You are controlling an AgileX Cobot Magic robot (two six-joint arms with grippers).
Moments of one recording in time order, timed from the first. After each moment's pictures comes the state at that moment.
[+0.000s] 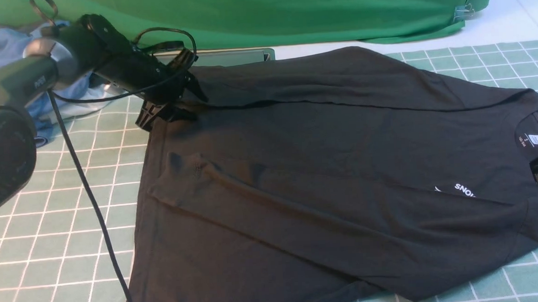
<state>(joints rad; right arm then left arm) 0.15 1.05 -0.82 0.07 0.81 0.00 -0.06 2.38 -1.97 -0.56 0.76 -0.45</state>
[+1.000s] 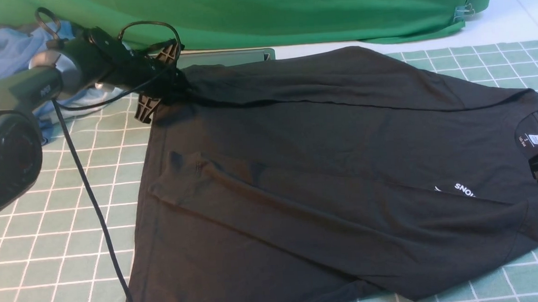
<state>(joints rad) 0.15 1.05 -0.82 0.07 0.80 0.00 -0.04 2.44 -1.98 -0.60 0.55 -0.45</state>
